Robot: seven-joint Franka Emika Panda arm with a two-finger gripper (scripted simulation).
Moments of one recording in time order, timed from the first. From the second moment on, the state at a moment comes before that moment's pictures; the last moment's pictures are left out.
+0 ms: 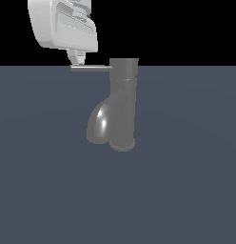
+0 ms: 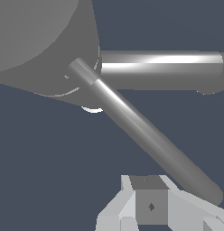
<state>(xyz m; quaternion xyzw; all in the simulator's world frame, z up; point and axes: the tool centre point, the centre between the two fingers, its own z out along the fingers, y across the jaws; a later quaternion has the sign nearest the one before) -0.054 0.102 0.285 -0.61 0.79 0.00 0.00</state>
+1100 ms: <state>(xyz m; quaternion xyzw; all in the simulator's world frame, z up) -0.120 0.060 0.285 -0.61 0.79 0.00 0.00</state>
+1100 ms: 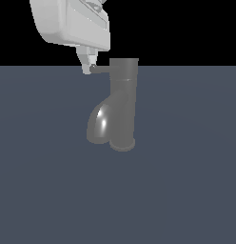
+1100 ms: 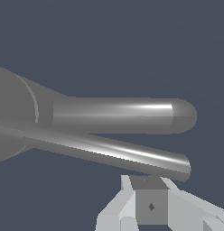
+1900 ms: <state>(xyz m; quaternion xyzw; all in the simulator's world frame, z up) -0.134 -0.004 0.285 -0.62 0.78 0.00 0.00</state>
